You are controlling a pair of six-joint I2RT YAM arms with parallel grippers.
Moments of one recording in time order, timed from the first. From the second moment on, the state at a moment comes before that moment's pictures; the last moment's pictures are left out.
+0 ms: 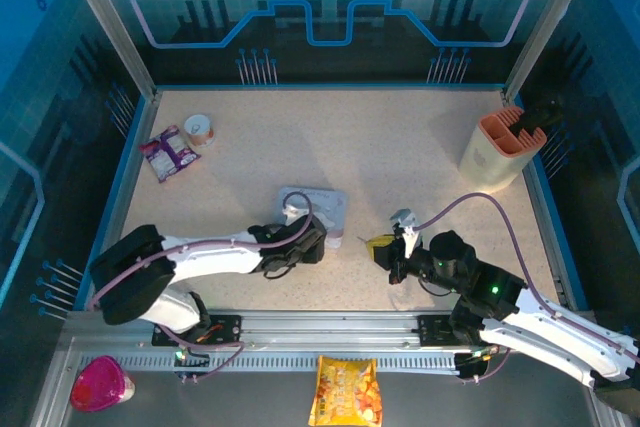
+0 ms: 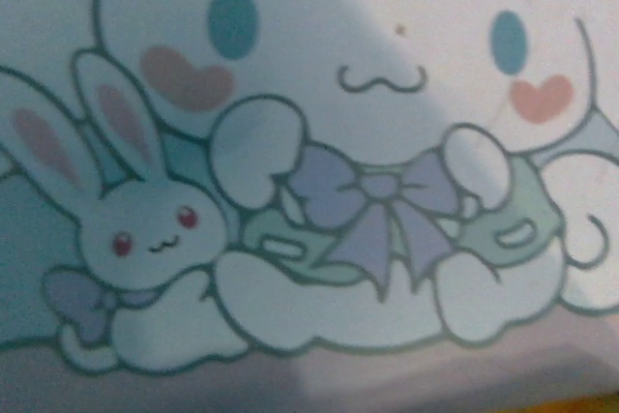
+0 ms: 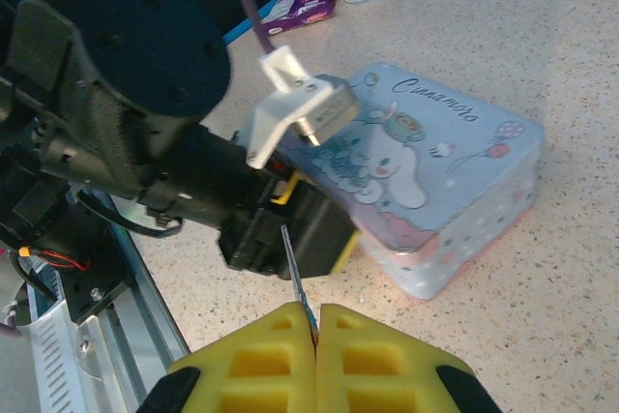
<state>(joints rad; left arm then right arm) -0.96 1.49 0.71 -0.29 -0.26 -0.90 0.96 0.45 0.41 -0.31 -0.01 0.38</state>
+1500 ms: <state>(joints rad) -0.89 1.66 0.60 0.33 -0.14 -0.95 0.99 0.38 0.33 -0.29 0.04 0.52</state>
